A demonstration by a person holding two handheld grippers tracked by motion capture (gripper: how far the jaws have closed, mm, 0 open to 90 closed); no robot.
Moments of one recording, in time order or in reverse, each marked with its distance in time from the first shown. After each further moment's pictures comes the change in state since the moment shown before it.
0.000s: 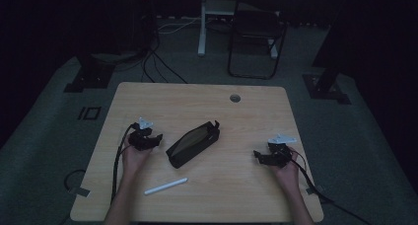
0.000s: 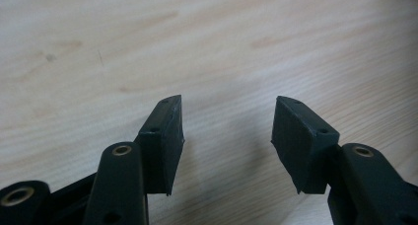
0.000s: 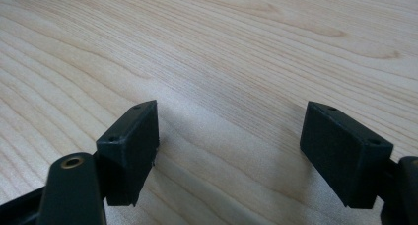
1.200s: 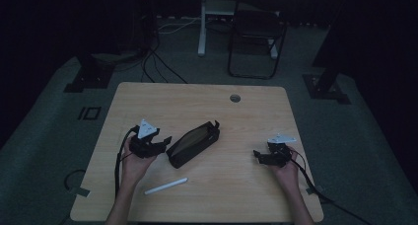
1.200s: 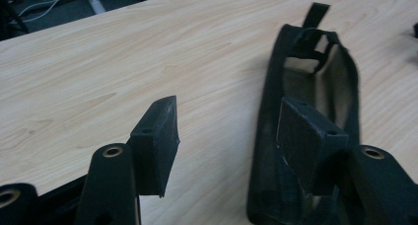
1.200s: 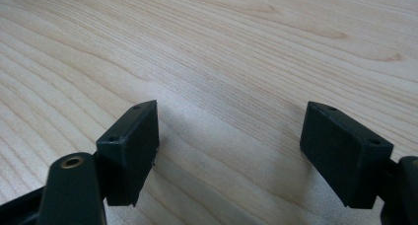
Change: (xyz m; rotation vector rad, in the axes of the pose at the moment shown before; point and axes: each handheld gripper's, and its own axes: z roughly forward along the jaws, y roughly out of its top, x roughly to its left) left arm -0.058 0.021 -0.082 -0.152 -0.119 0.092; right arm 0.000 0.001 0.001 0.001 0.002 -0.002
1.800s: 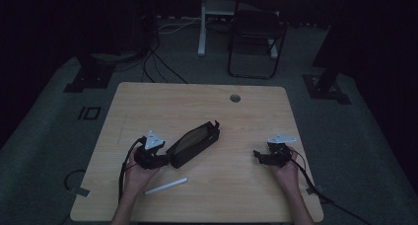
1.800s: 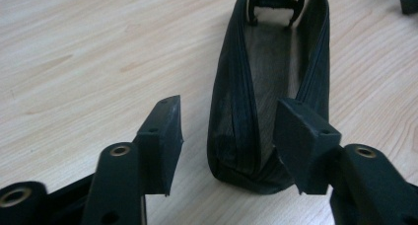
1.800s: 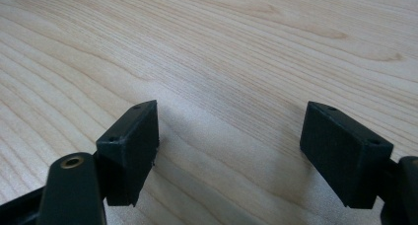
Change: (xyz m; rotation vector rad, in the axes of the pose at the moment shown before) left arm -0.020 -0.026 0.007 0.099 -0.040 0.034; right arm 0.000 0.000 0.000 0.000 0.000 0.000
